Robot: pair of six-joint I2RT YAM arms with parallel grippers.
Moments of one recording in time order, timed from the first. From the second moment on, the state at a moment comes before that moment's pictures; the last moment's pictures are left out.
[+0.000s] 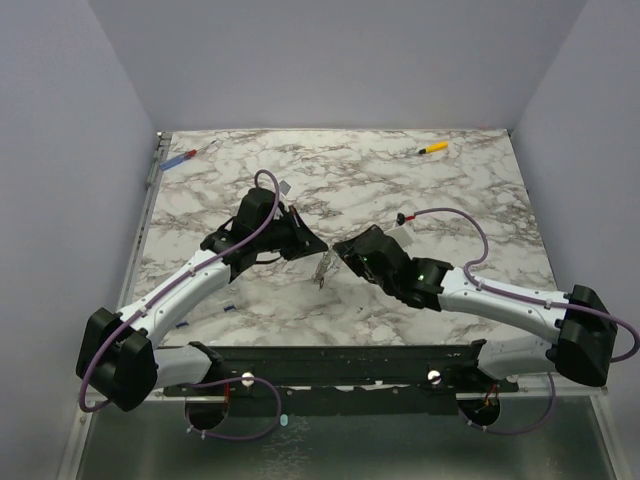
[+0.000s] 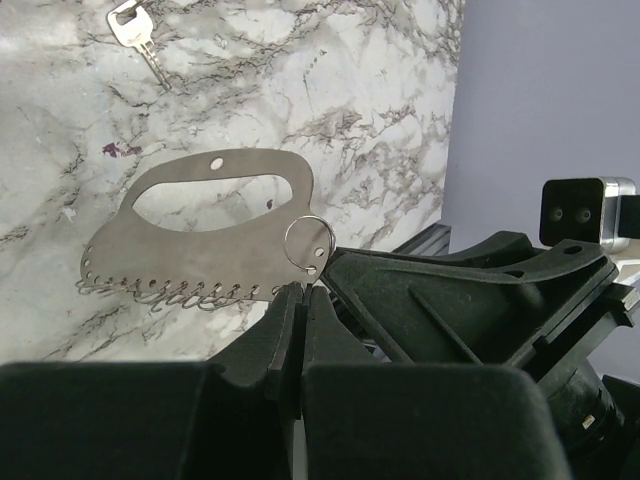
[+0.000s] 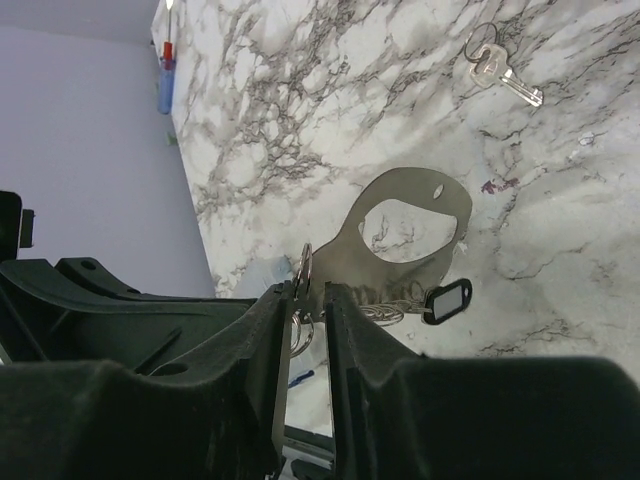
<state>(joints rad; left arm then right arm) -0.55 1.22 0.88 -0.24 0.40 -0.99 1.02 1.28 0.87 -0.18 0.54 1.47</state>
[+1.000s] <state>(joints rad) -0.59 1.23 0.88 -0.23 0.40 -0.97 1.01 1.25 0.83 -0.09 0.57 1.28</state>
